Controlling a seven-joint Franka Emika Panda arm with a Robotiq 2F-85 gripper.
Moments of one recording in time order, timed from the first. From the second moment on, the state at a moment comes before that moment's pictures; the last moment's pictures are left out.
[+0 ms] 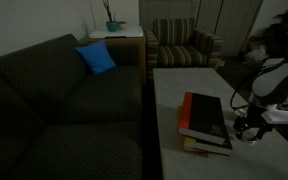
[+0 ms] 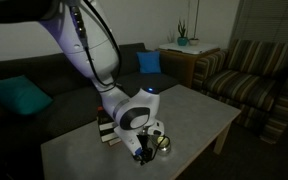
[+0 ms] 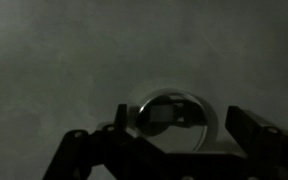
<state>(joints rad) -0.12 1.48 0.06 -1.33 0.03 2.63 -0.02</state>
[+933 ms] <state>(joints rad) -0.11 1.47 0.00 -1.29 0.13 2.46 0.20</state>
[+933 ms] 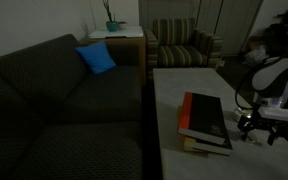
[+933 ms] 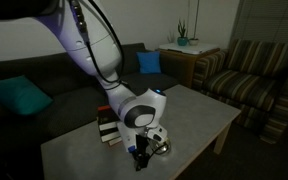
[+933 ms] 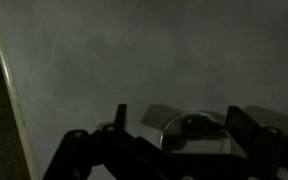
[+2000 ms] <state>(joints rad) -0.11 1.47 0.03 -1.29 0.19 2.61 0.21</state>
